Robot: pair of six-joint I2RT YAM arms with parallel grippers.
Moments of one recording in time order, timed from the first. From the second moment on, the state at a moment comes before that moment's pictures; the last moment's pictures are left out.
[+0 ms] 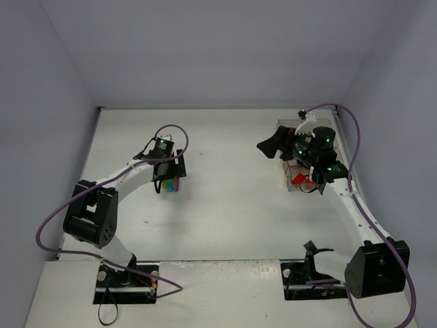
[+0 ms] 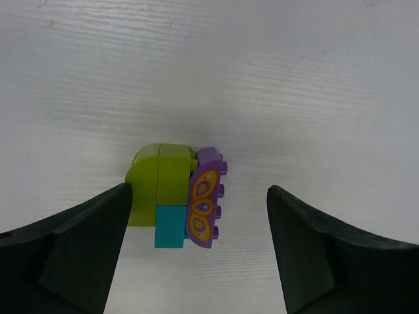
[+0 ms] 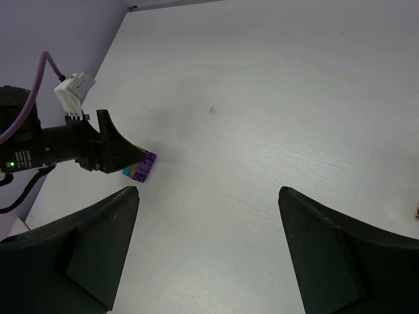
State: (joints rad) left arm -0.33 1.61 1.01 -0.37 -0.09 -0.46; right arm 0.13 1.17 0.88 -0.04 -0.53 0.40
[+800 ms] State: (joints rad) left arm -0.36 1.65 1.04 -0.45 -0.22 -0.49; right arm 0.15 1.17 0.87 -0.06 -0.52 0.40
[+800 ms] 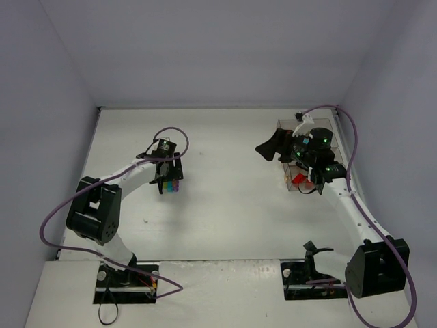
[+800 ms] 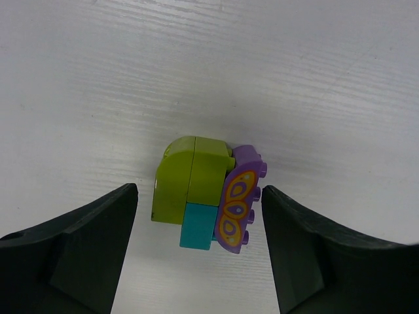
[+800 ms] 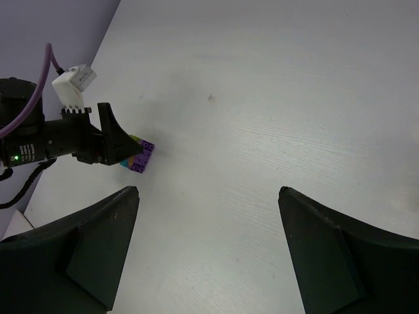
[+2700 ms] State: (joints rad) left arm -0.36 1.61 0.98 -0.35 0.01 -0.48; right arm 0.25 1.26 0.87 -0.08 -0.48 0.39
